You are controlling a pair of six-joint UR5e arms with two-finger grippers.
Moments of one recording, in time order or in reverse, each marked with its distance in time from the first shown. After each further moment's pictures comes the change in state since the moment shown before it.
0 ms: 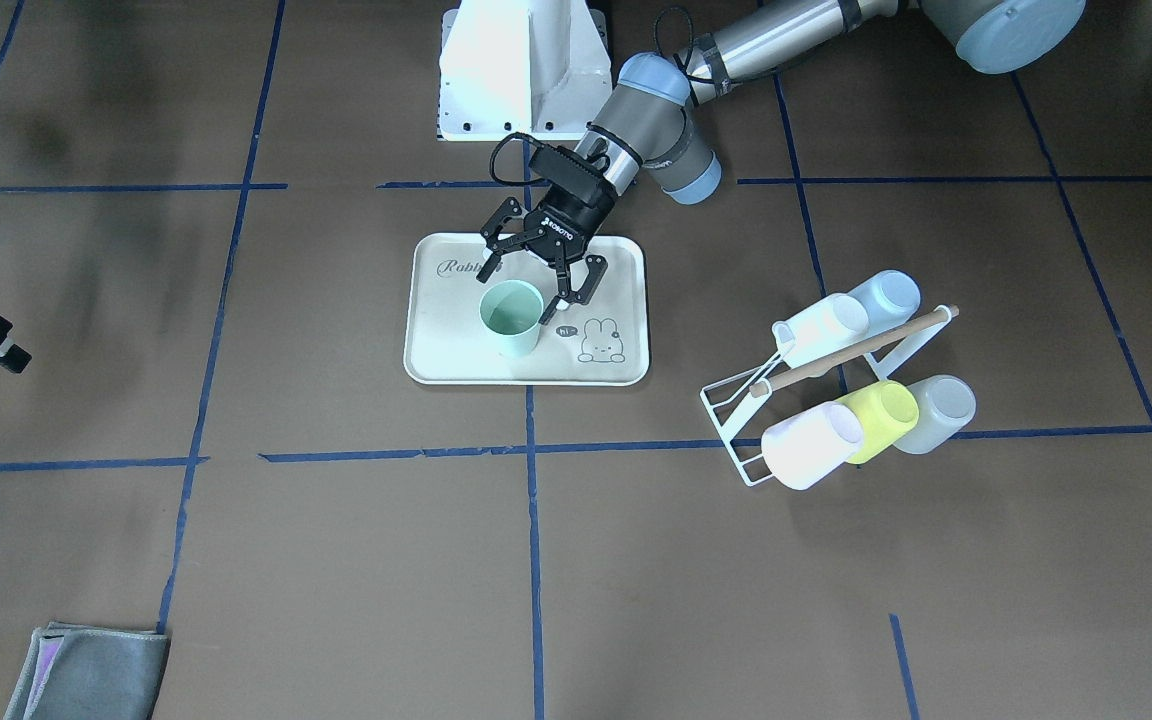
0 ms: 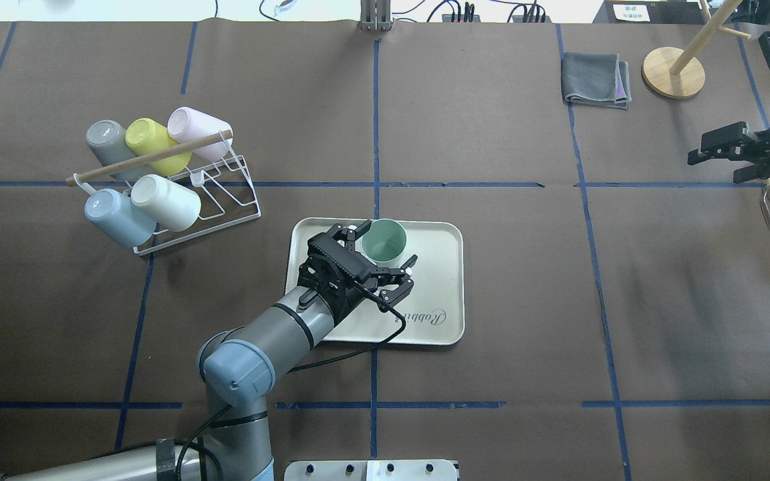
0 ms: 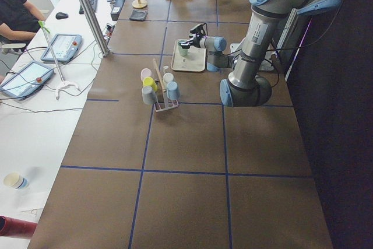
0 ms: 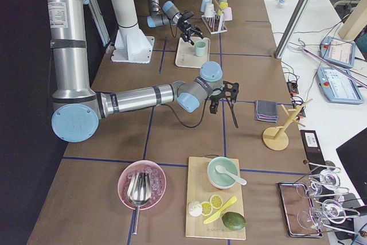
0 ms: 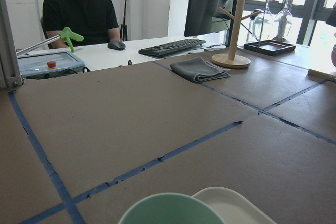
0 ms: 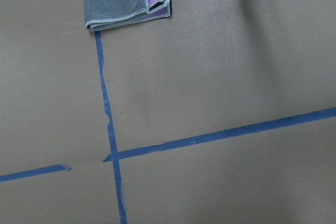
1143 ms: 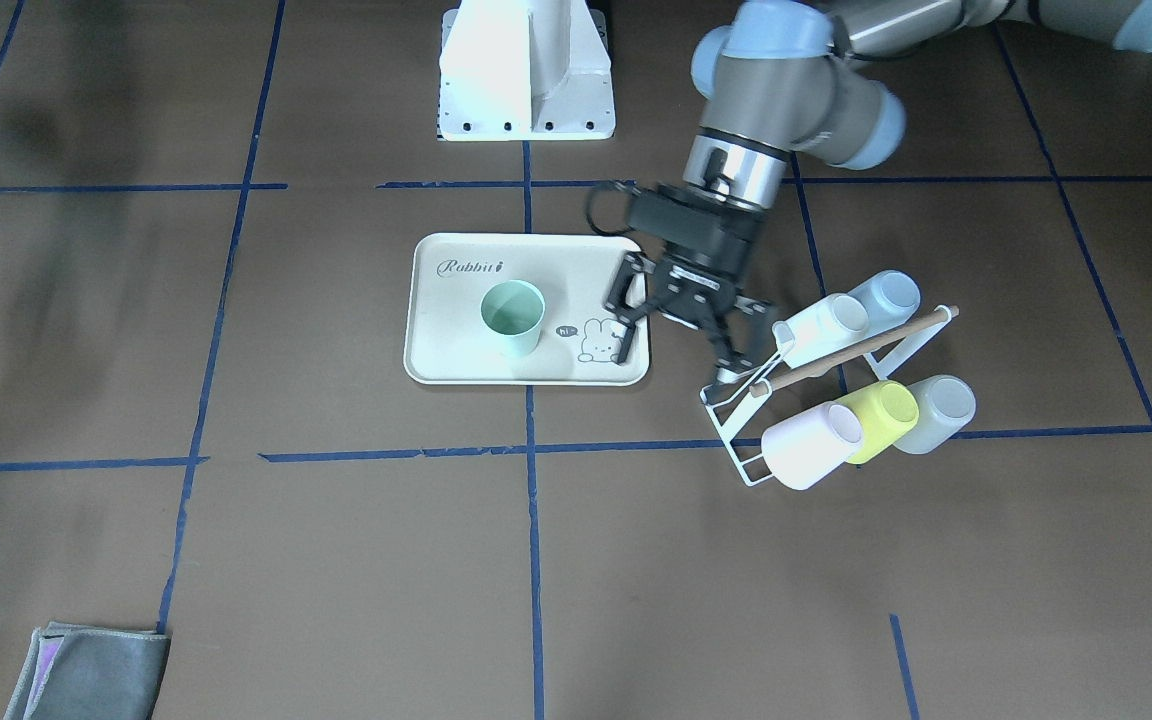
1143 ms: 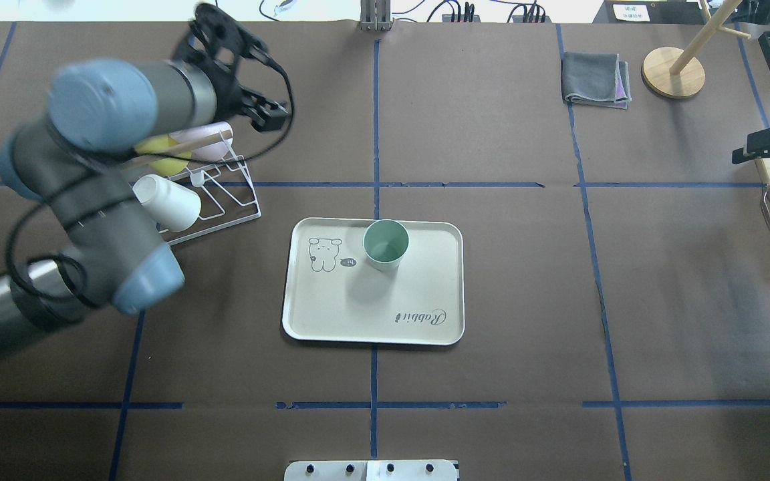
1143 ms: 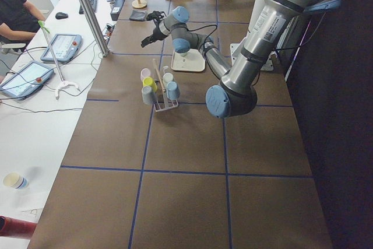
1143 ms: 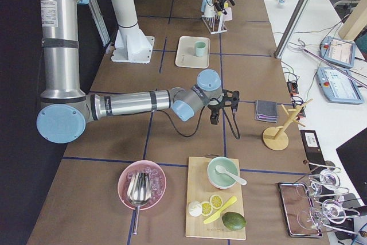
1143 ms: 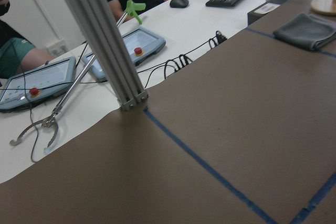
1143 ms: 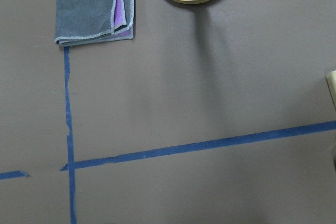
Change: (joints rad) left arm -0.560 0.071 -0.315 0.855 -0.583 0.003; right arm 0.091 -0.058 -0.014 -0.006 -0.001 -0.165
